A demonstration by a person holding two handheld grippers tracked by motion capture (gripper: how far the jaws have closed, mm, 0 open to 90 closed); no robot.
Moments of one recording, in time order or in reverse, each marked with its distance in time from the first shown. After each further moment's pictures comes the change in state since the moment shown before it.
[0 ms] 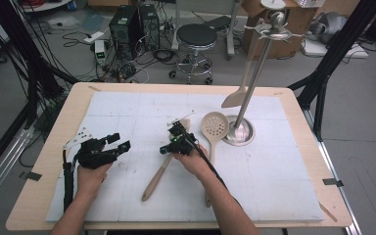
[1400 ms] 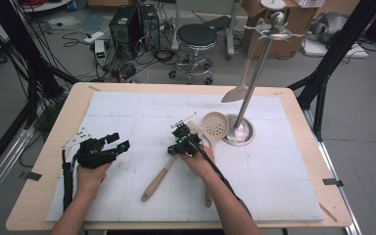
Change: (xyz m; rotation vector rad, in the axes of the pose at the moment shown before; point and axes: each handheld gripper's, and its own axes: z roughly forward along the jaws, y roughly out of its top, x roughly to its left) left arm 0.003 0.000 -0.001 -0.002 0.004 -0.005; right arm -0.004 -0.010 -0.009 0.028 -0.160 -0.055
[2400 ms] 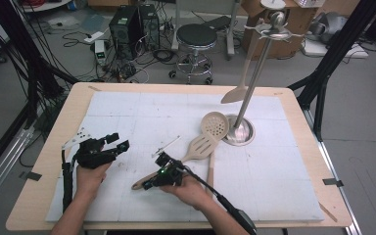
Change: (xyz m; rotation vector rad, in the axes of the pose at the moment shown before) left arm -0.001 0.000 -0.001 -0.001 0.002 0.000; right arm 0.086 -0.039 0.011 0.038 0.477 -0.103
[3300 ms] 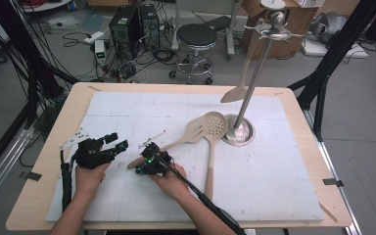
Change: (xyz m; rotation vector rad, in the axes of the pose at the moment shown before) left arm 0.002 0.000 -0.002 -0.009 0.003 -0.007; right arm -0.013 0.035 0.027 -0.068 -0.304 -0.006
